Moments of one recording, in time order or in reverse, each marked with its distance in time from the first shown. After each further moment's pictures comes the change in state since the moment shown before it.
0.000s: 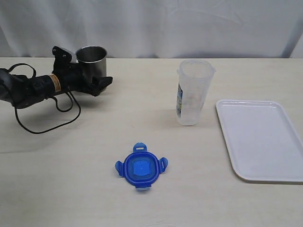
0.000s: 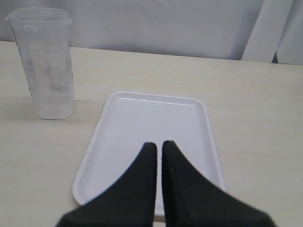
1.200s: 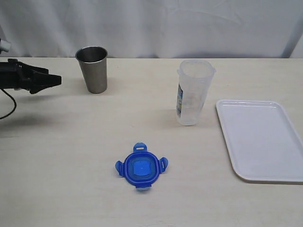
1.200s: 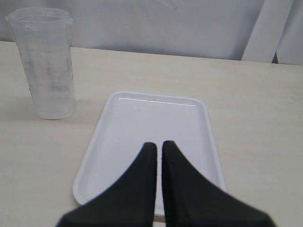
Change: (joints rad) left arm 0.332 -0.265 0.142 0.645 -0.232 -0.569; right arm 0.000 0.000 0.000 0.000 0.000 0.000
